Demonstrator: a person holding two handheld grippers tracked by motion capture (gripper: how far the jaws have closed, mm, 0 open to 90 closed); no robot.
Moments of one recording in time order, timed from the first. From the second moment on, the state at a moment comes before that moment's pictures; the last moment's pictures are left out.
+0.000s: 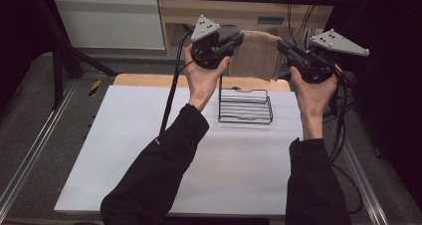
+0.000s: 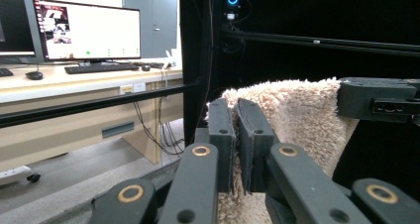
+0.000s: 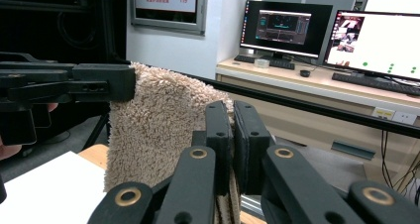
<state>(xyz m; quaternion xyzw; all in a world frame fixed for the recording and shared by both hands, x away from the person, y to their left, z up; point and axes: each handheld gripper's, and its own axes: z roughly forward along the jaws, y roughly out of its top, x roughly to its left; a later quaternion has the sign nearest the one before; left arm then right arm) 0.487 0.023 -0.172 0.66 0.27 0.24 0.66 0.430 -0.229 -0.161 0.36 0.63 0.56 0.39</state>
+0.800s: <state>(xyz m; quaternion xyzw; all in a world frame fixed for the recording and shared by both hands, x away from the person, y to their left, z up) 0.531 0.009 -0.163 0.64 0.27 0.26 0.67 0.480 -0.237 -0.157 0.37 0.62 0.56 0.40</state>
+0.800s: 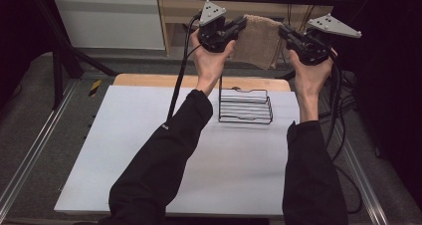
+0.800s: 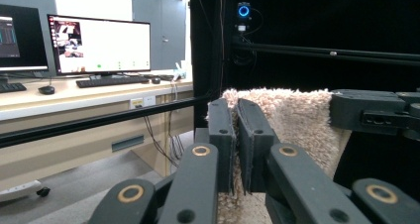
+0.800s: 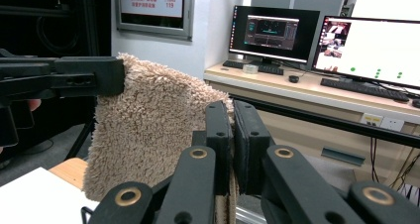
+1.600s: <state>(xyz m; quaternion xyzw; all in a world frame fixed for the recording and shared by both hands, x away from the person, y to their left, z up) 0.541 0.014 -0.213 0.67 0.28 0.24 0.65 0.502 -0.241 -0.197 0.37 0.65 0.55 0.38</state>
